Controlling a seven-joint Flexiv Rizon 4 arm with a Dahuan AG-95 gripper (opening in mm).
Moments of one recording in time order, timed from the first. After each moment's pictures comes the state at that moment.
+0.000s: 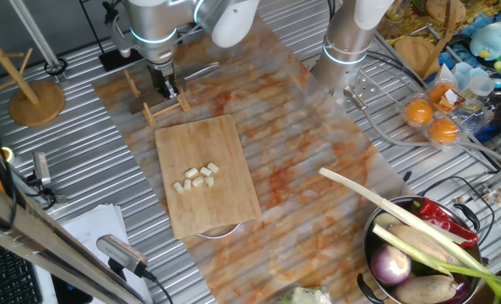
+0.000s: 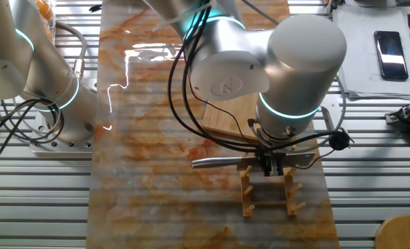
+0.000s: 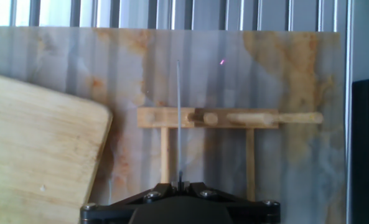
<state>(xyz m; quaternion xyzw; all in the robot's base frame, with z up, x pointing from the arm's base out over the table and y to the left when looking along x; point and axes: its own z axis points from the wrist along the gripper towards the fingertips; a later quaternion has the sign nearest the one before) 0.507 -0.157 0.050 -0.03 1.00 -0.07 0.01</state>
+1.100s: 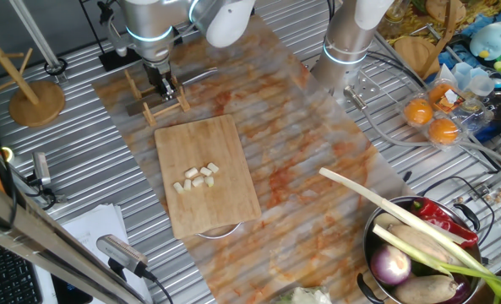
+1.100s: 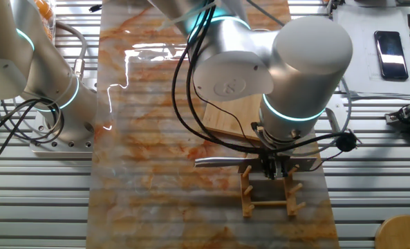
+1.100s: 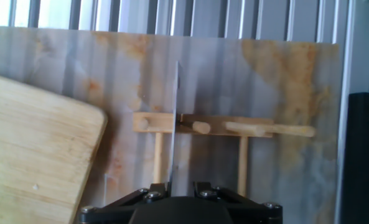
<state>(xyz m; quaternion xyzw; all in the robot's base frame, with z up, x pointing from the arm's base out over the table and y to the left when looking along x) 0.512 -0.165 0.068 -0.06 1.00 -0.07 0.01</state>
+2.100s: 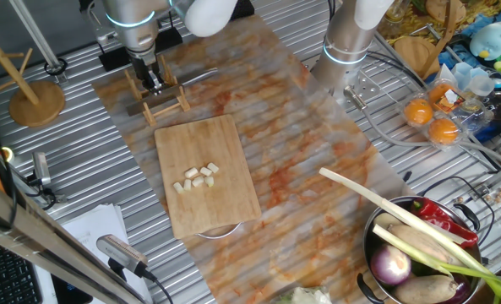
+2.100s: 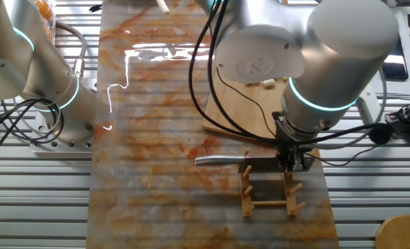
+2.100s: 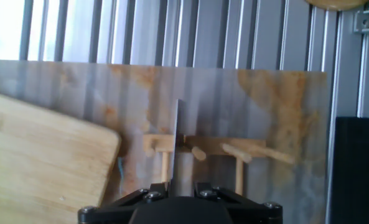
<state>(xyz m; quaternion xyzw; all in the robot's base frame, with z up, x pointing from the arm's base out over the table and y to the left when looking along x) 0.541 -0.151 0.109 -0.05 1.00 -0.04 0.01</state>
